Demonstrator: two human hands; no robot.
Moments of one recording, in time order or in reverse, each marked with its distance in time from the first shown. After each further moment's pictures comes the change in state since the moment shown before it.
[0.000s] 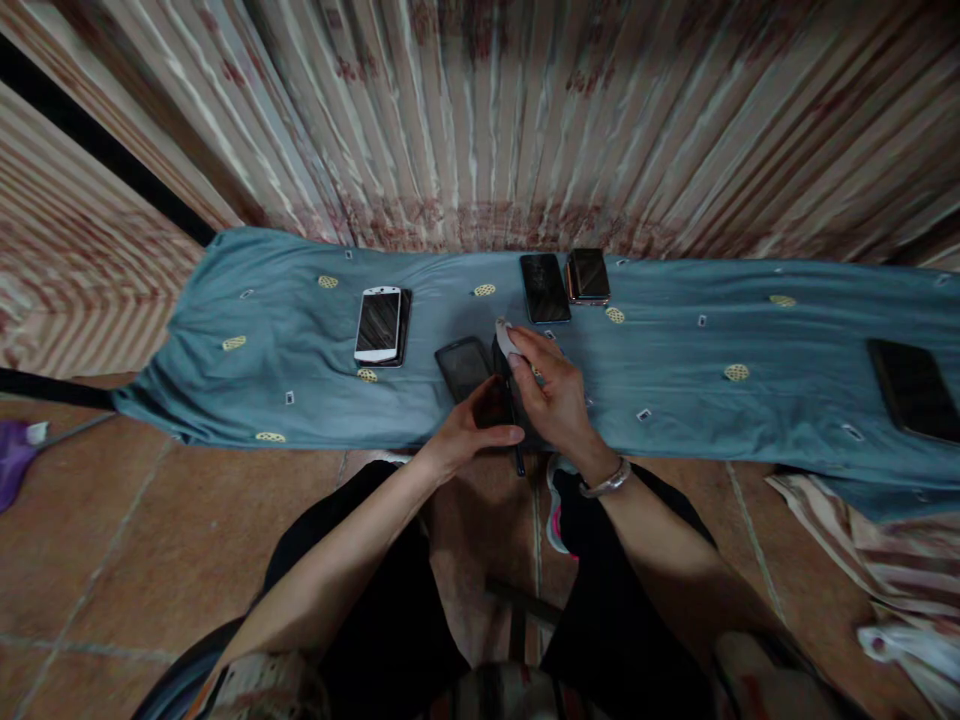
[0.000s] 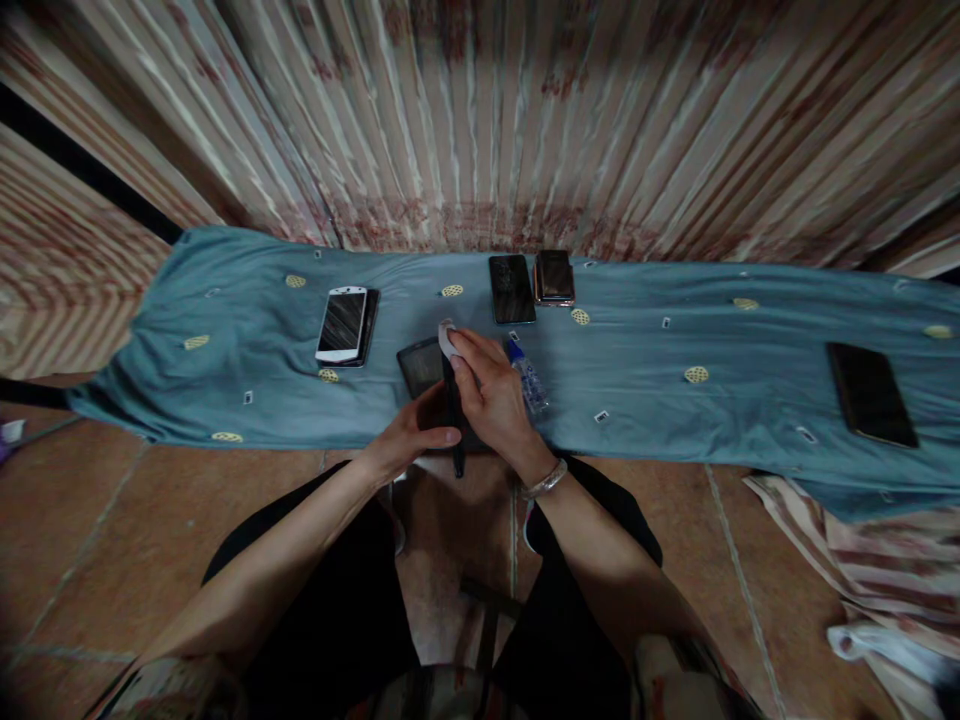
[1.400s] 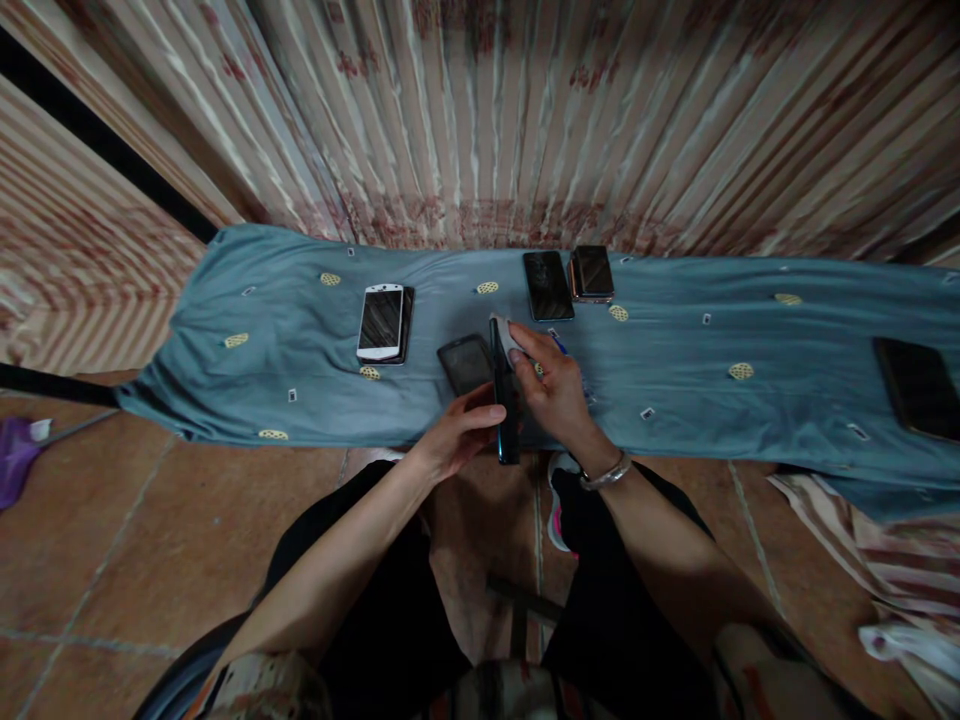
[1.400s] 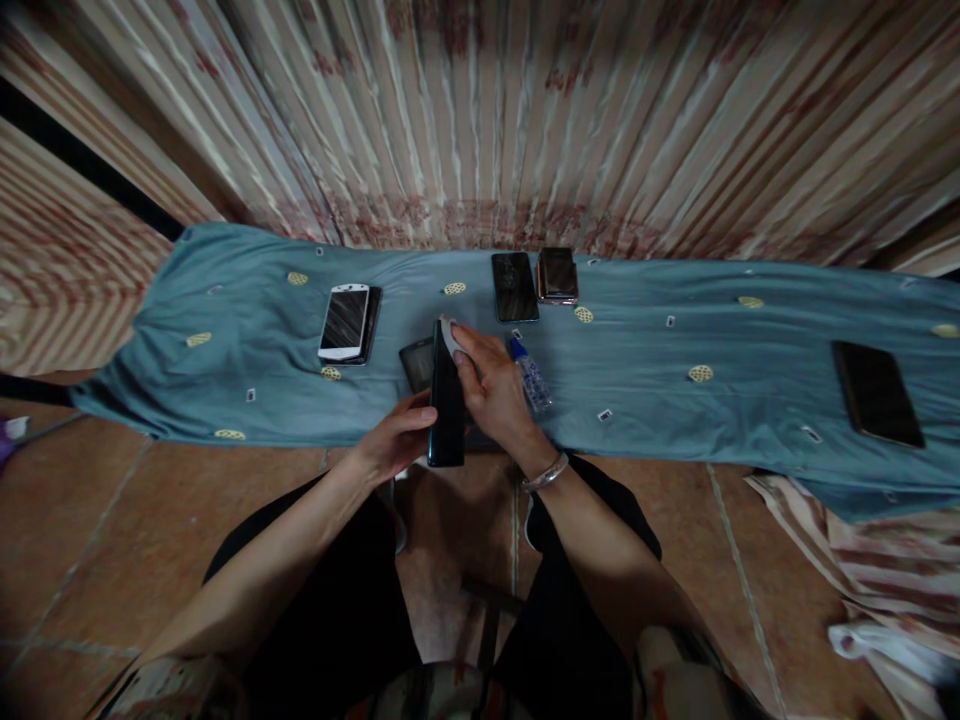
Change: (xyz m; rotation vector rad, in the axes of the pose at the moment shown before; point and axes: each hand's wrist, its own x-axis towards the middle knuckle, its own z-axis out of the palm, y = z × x) left_hand -0.005 0.010 -0.002 -0.238 -0.071 -0.157; right_hand 0.003 0.007 0.005 0.055 -0.002 0.022
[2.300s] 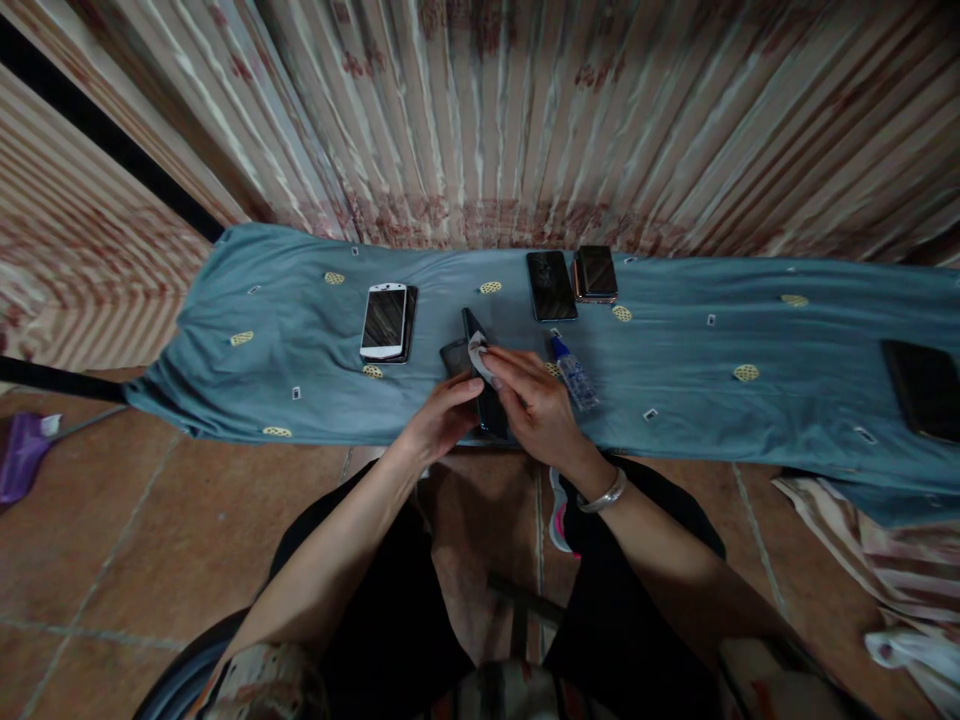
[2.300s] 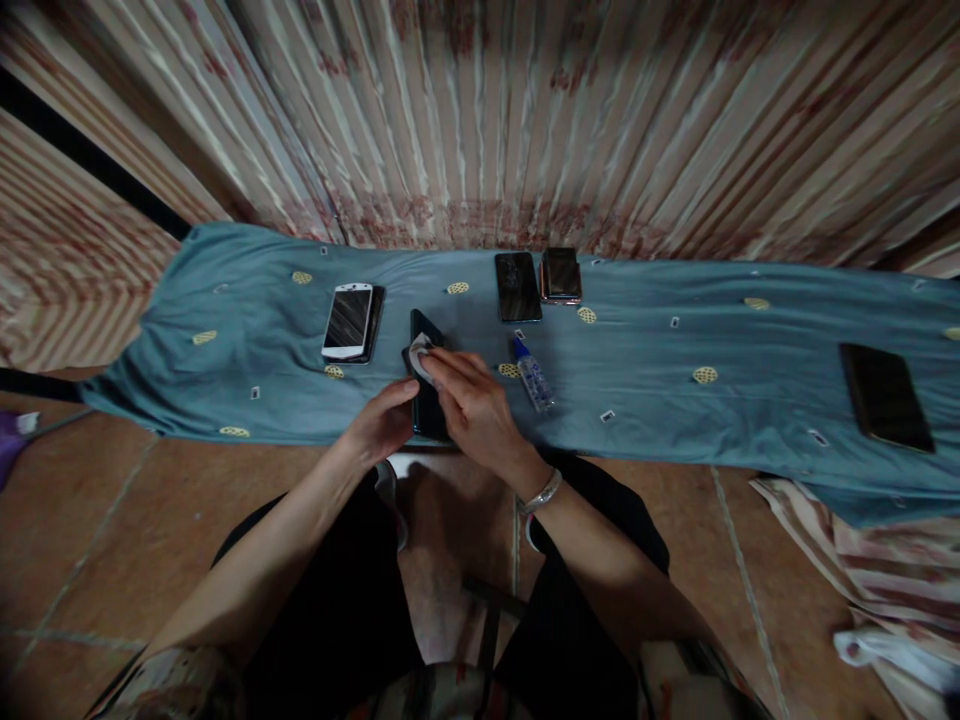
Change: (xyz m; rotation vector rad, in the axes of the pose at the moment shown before) left_hand 0.010 0.010 -0.018 -0.050 0.103 0.135; right_hand -0.012 -0.027 0.003 -0.028 -0.163 -0.131
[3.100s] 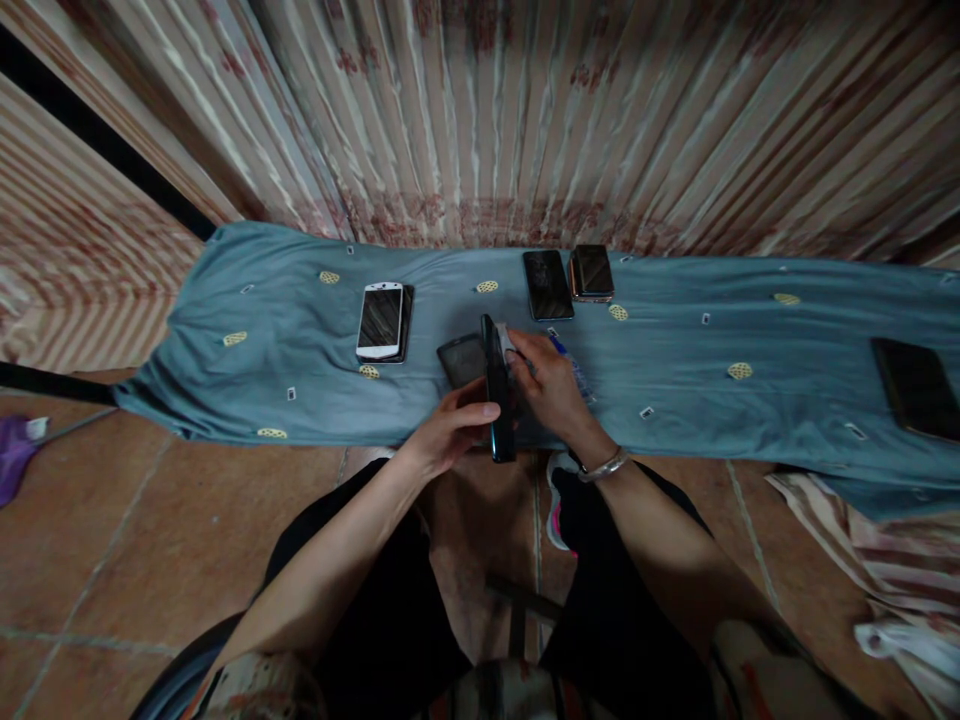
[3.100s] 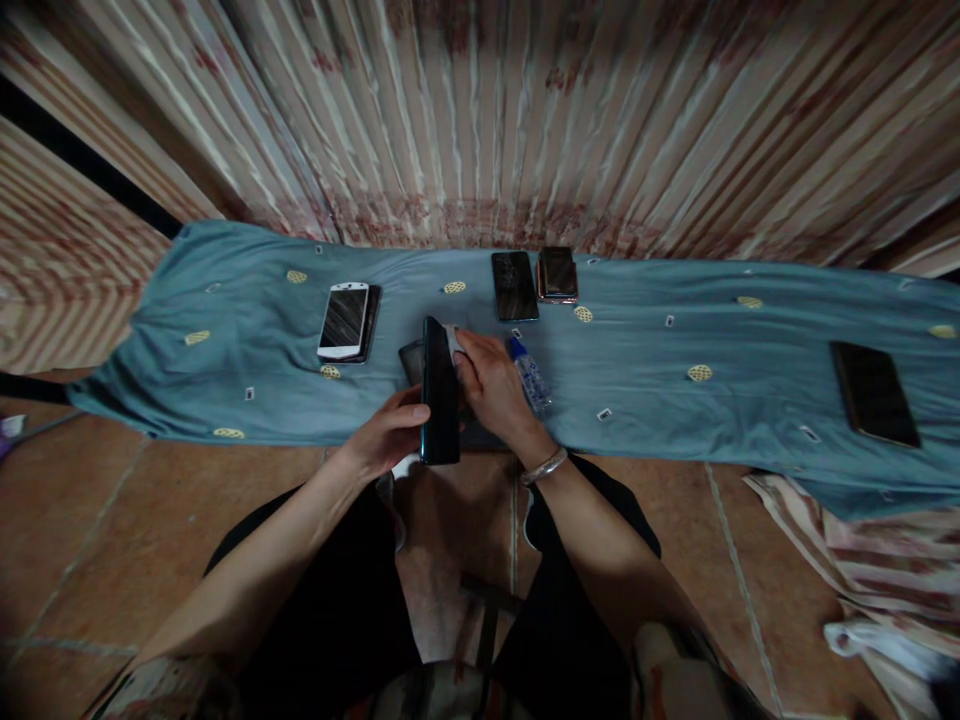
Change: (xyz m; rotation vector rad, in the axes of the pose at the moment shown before) left_hand -0.017 0.003 0.017 0.087 -0.107 -0.112; right_hand 0.007 0.043 -0.002 -0.058 0.019 0.151
